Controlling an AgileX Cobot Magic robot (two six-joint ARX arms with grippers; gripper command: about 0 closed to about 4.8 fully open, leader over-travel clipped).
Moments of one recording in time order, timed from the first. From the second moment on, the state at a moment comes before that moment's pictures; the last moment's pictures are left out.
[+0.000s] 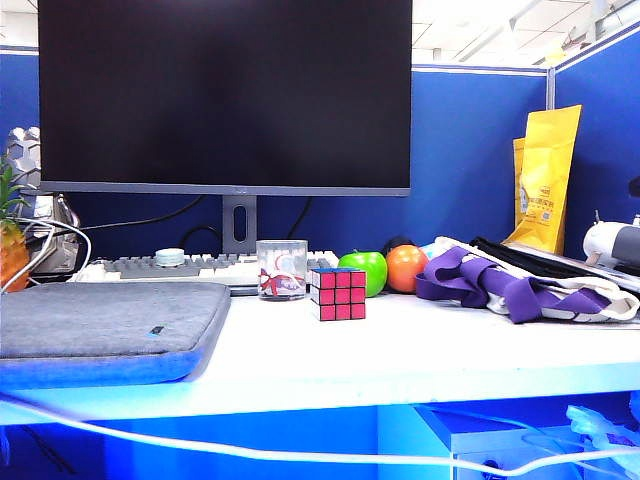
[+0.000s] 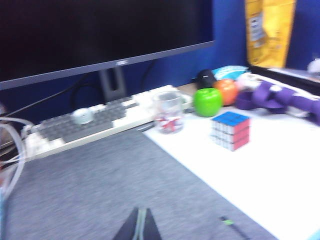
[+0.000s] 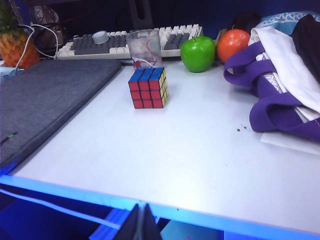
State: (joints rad) left arm 0.00 0.01 0.02 0.06 0.38 0.14; right arm 0.34 0.08 0.01 -0.03 -0.11 0.13
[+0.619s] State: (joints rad) left arm 0.03 0.01 0.01 0.06 0.38 0.14; right arm 0.34 0.08 0.01 -0.10 -0.11 0.13
